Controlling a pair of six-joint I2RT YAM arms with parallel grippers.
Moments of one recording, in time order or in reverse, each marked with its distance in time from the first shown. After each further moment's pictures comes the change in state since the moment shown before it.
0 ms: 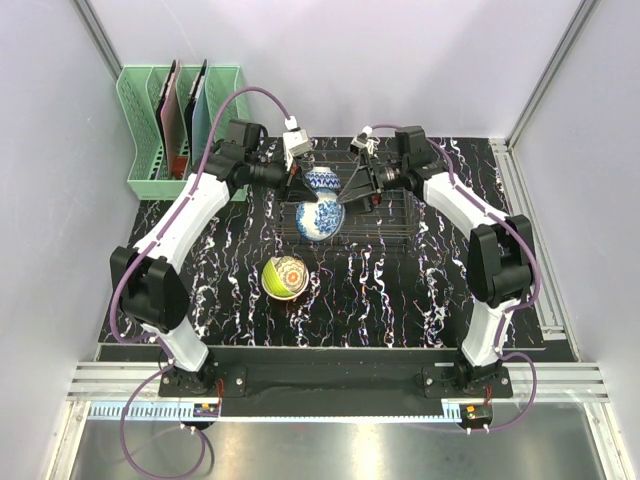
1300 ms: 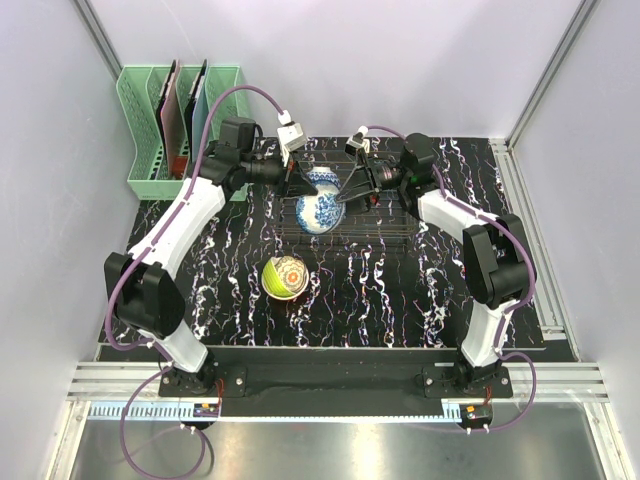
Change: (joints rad) left arm 0.005 -0.041 -0.050 0.146 -0.027 -0.094; right arm 0.032 -0.009 -0.208 0.945 -0.038 0.762
